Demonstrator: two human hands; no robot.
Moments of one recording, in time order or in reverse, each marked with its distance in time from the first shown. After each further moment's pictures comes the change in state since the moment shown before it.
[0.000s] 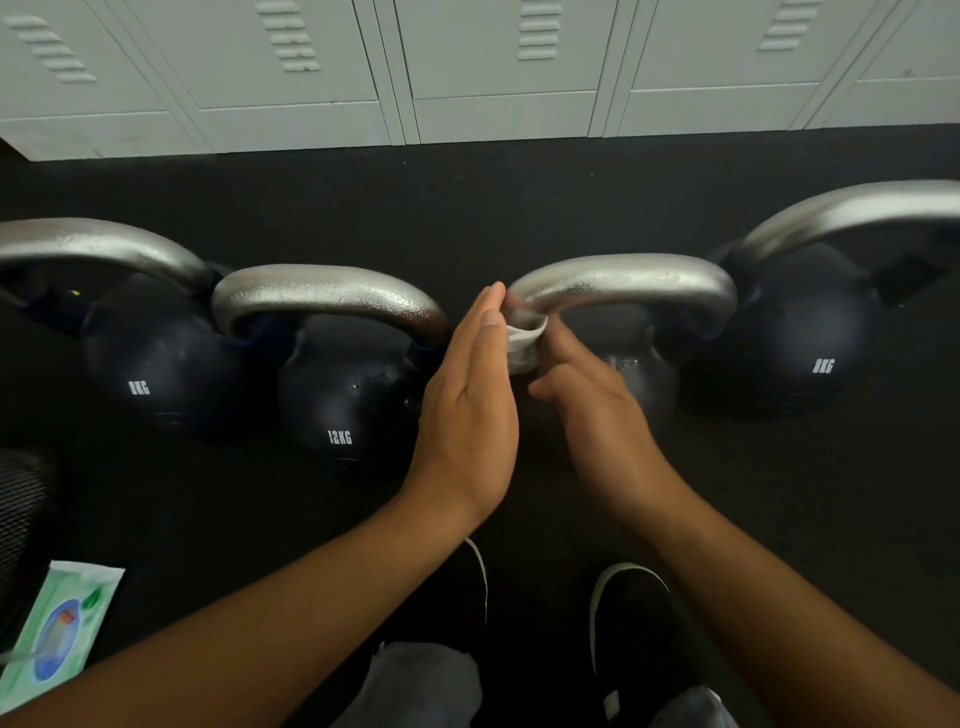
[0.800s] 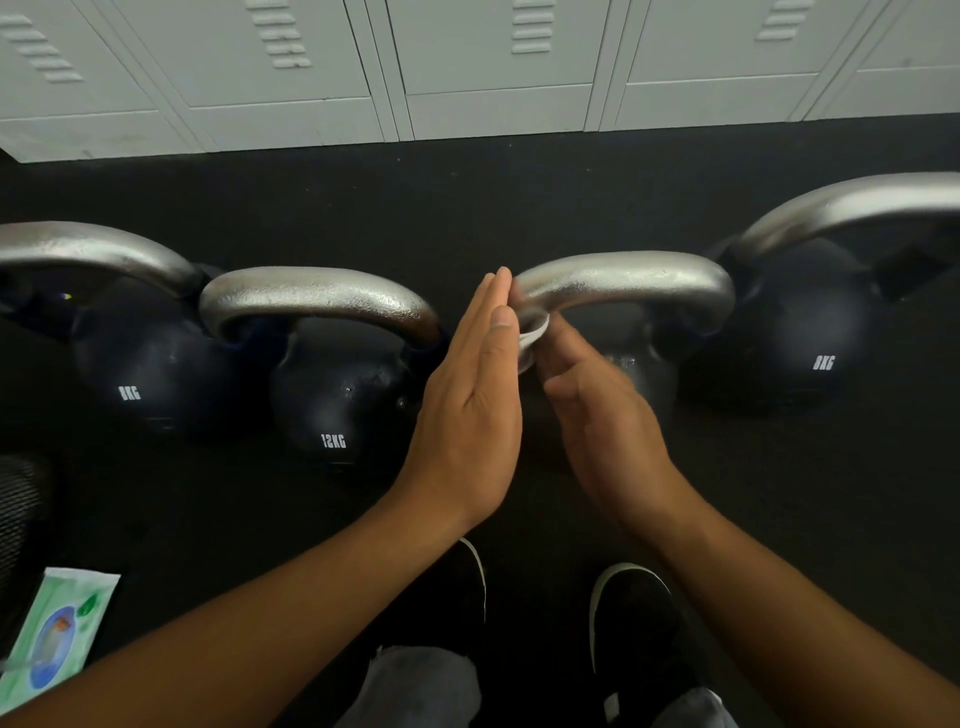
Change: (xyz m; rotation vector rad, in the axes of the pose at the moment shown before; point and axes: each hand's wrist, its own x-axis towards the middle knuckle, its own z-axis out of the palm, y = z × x) left_hand -0.002 0.008 -0.001 0.117 -0.106 0.039; right_hand 0.002 0.012 -0.007 0.151 -0.051 -0.119
